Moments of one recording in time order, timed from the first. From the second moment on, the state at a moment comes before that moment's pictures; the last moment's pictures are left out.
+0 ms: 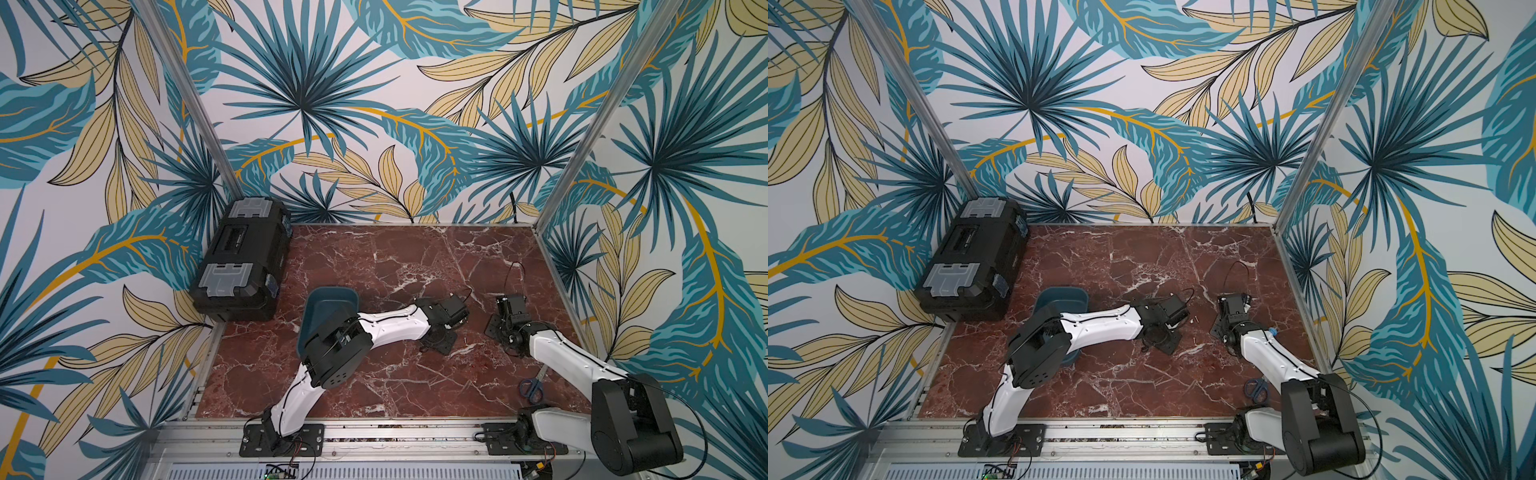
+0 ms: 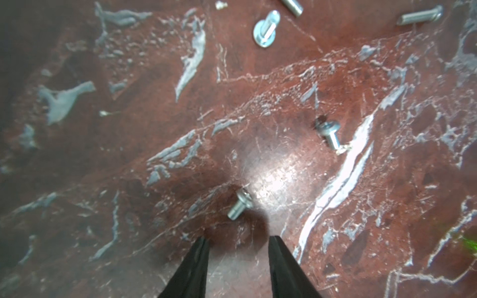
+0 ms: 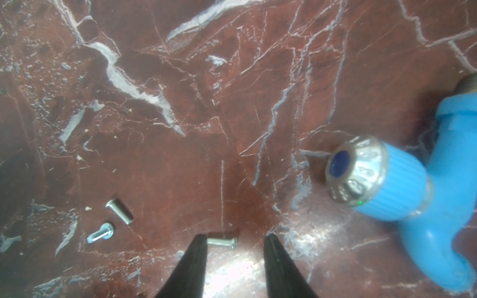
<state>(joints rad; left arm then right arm) -1.02 2.16 1.61 -0.65 0.03 -0.45 0.12 1.26 0.57 -0.36 0.21 0.61</state>
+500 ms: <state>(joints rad) -1.02 2.25 1.75 -0.73 -0.05 -0.40 0.12 1.28 0.57 -0.36 0.21 0.61</state>
